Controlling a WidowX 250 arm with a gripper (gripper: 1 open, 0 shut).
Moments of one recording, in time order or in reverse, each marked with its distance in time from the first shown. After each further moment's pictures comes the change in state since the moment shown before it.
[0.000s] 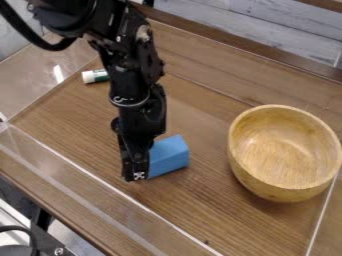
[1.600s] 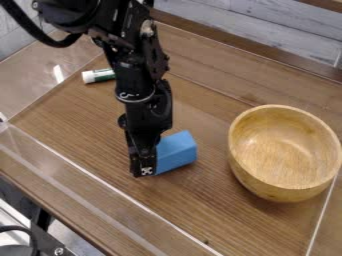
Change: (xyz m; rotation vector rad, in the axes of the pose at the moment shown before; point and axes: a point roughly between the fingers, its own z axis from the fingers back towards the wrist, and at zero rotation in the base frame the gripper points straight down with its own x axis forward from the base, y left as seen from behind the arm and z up) arm 0.012 0.005 0.003 0.013 -0.045 -0.014
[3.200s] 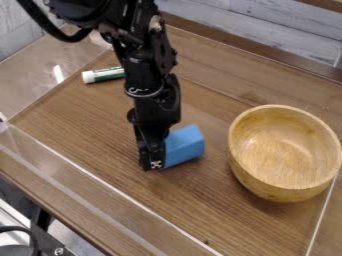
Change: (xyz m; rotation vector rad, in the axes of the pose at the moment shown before) arm 0.011 0.005 0.000 0.010 -0.022 -0.002
